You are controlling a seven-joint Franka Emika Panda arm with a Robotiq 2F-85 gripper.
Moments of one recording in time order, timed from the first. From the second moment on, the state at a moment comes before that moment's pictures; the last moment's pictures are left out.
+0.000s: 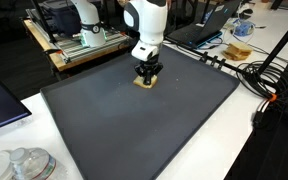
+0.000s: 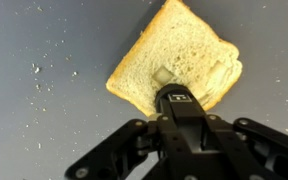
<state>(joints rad) 0.06 0.48 -0.07 -2.10 0.09 2.51 0.43</state>
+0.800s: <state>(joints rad) 0.06 0.48 -0.07 -2.11 0.09 2.54 0.42</state>
